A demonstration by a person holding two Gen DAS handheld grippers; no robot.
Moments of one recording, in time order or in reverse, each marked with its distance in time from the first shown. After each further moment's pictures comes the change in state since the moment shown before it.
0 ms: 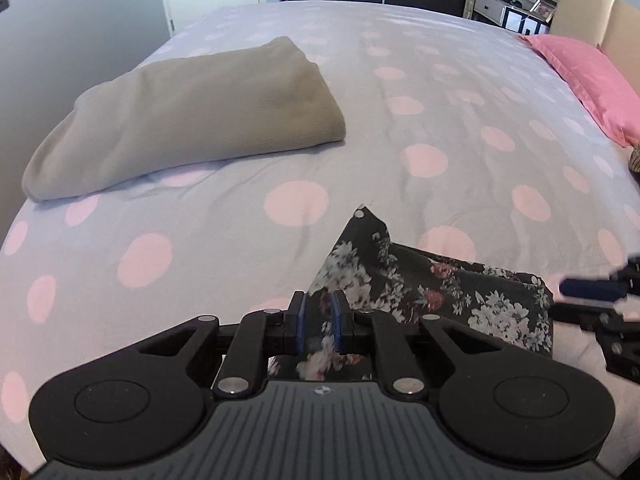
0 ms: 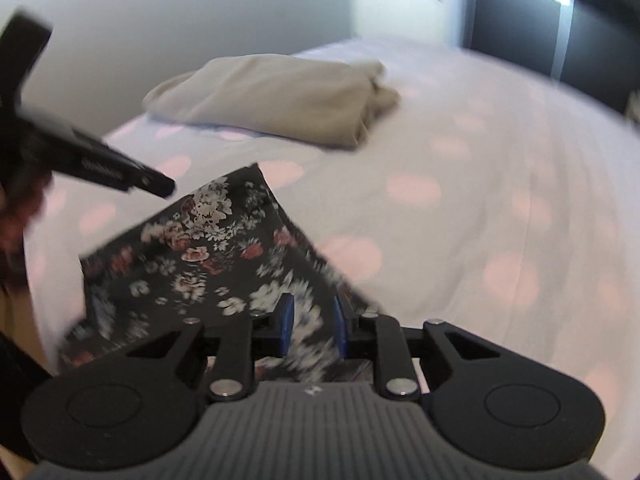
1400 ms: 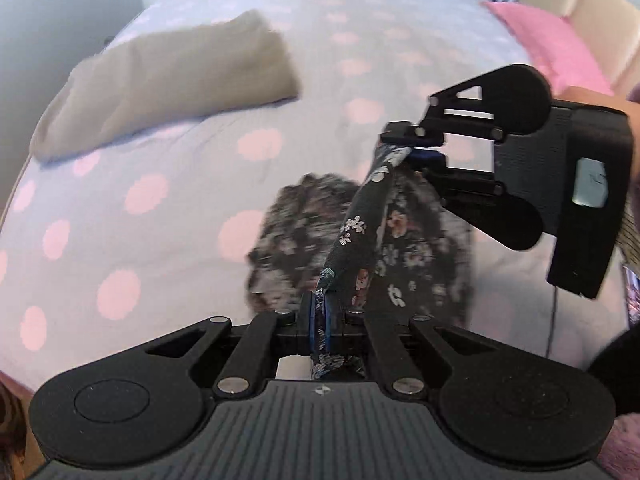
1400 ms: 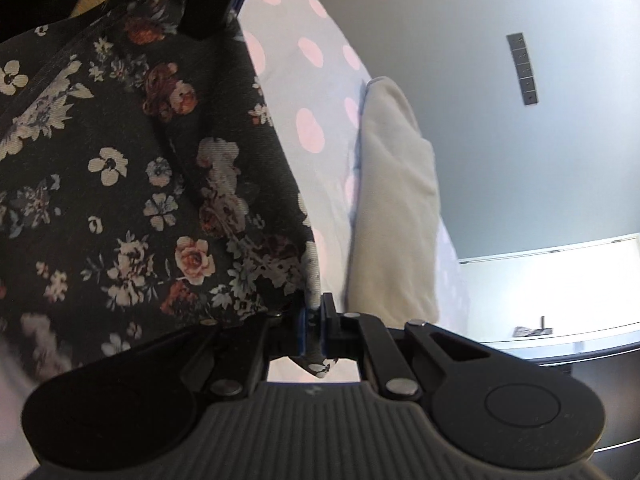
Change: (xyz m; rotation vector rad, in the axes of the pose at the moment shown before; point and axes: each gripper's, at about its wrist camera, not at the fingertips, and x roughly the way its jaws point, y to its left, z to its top) left arm -0.083 0.008 -0.012 -0.013 0.169 -0.056; right arm 0.038 0.097 0.038 -1.560 -0.105 -0.112
